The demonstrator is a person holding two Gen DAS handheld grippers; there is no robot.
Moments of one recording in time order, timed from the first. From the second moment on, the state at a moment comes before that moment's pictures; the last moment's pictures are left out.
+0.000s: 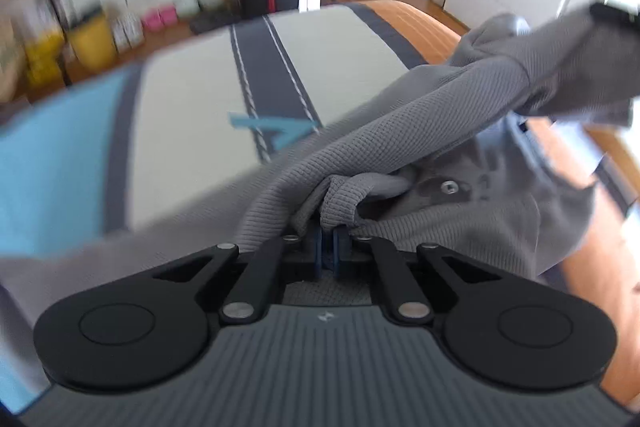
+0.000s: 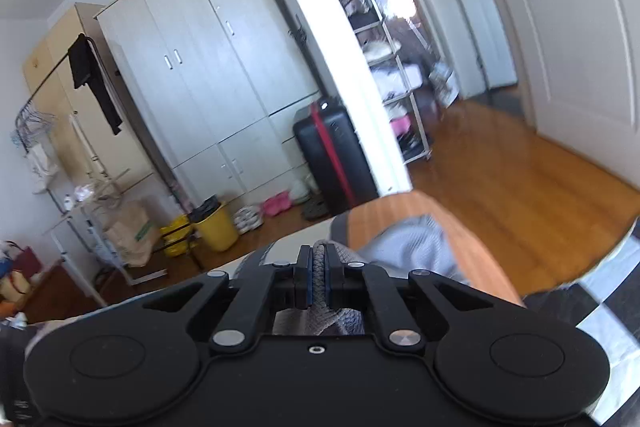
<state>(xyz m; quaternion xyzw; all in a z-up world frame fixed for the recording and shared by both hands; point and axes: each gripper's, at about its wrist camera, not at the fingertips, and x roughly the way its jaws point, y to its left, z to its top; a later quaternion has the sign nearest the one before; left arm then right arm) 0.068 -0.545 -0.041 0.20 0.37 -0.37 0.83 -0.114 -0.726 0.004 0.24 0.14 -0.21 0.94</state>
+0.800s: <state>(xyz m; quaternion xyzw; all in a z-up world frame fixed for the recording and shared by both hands) 0.162 -0.506 0.027 0.25 0.17 -0.18 0.93 -0.124 -0.760 -0.035 0.36 0.23 -0.25 0.87</state>
